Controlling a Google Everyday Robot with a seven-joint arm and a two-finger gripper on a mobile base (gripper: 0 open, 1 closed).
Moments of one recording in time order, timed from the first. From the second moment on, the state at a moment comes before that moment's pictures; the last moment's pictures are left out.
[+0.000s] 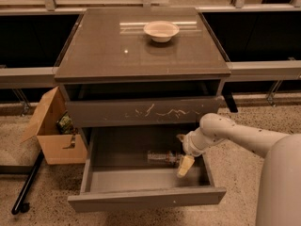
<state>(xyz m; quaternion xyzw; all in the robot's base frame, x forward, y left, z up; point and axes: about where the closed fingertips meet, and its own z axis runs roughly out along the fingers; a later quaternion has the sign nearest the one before) 0.604 -0.139 0.444 -0.65 0.72 0.14 0.20</state>
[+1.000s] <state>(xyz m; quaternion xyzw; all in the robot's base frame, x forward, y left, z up) 0.622 -0.134 0.386 -0.66 0.72 0.13 0.18</state>
